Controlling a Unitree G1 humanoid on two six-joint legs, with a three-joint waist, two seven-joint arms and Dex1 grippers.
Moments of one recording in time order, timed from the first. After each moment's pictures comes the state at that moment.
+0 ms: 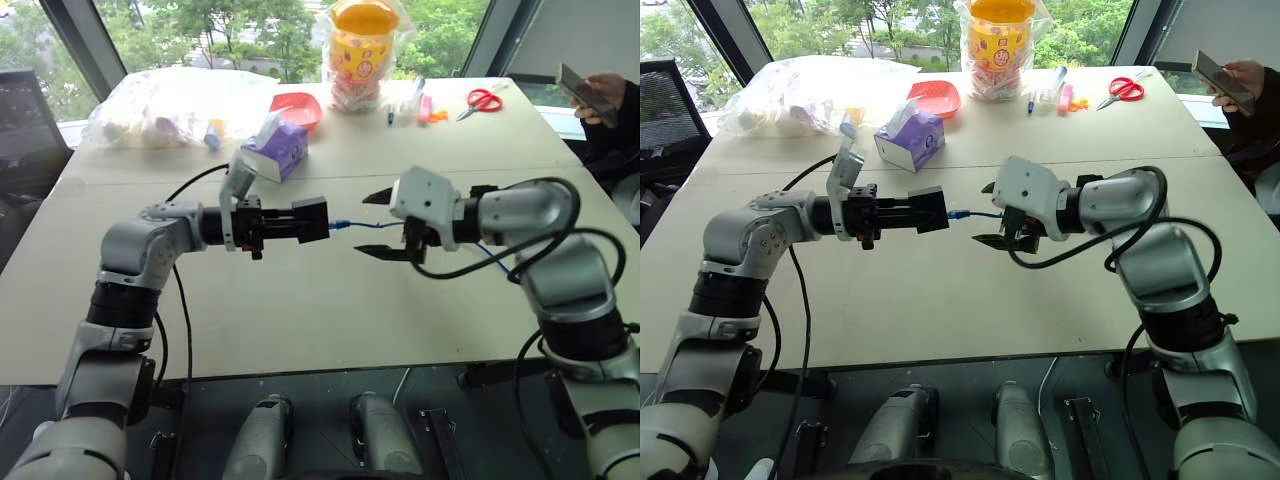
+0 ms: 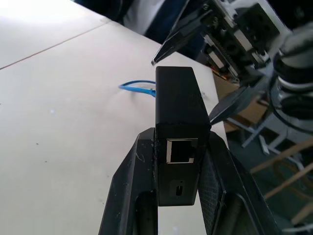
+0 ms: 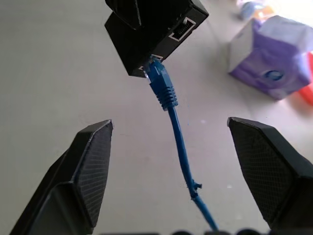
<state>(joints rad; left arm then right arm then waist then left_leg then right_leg) -0.72 0.56 -0.05 0.10 -0.63 0.78 -1.20 -0.72 -0.68 0.13 -0.34 0.14 0.80 1.20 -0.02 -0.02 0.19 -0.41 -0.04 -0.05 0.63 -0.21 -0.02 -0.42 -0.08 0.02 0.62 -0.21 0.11</state>
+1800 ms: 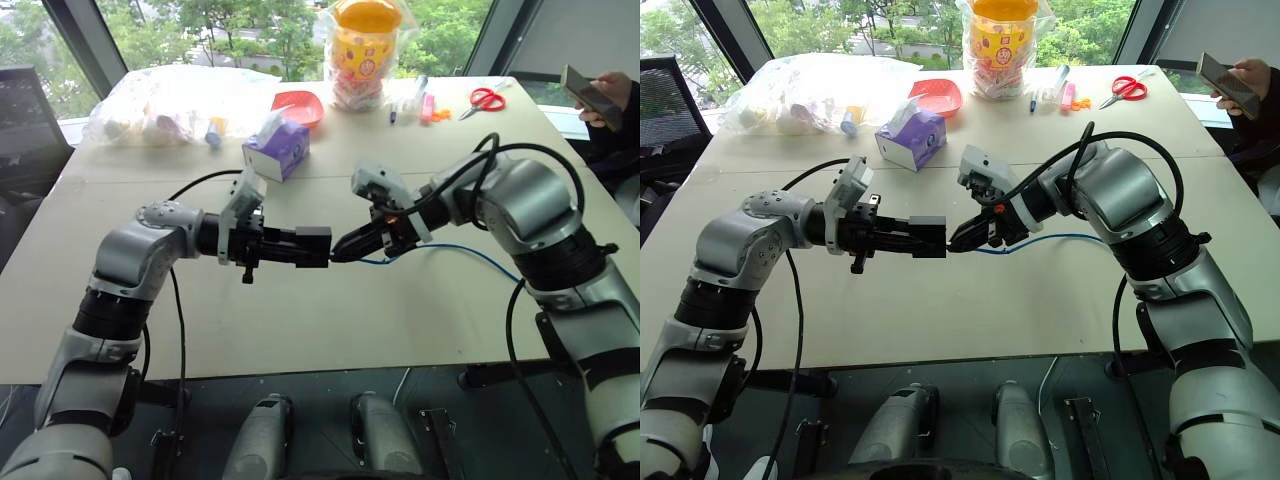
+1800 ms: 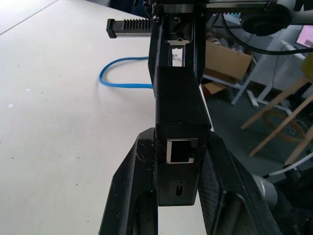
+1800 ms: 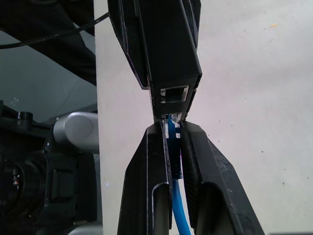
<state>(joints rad) -0.68 0.62 -0.14 0.00 -0.56 0.69 -1.30 -1.06 -0.68 0.44 -0.03 0.44 1.10 1.30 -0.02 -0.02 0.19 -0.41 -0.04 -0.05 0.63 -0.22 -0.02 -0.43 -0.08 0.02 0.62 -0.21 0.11</state>
